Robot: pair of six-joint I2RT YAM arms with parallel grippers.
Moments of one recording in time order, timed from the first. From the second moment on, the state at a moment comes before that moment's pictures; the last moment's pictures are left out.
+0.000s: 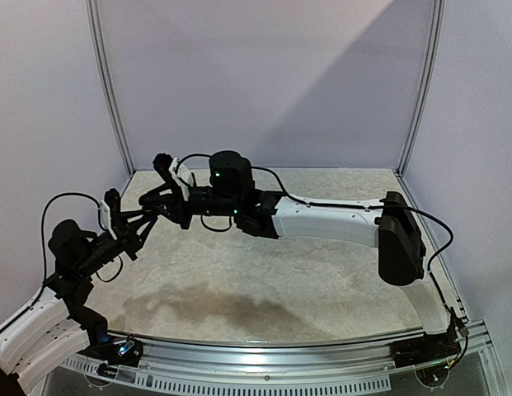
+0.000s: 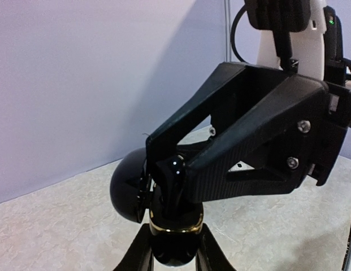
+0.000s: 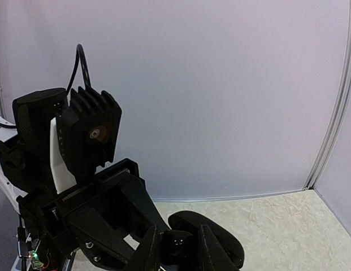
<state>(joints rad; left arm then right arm) -0.29 0.52 0.21 0.38 0.42 -0.01 1.13 2.32 2.04 0.30 -0.40 -0.04</state>
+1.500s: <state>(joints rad) -0.29 0.51 0.21 0.31 0.66 0.19 1.14 2.13 2.06 0.13 -0.43 -0.08</state>
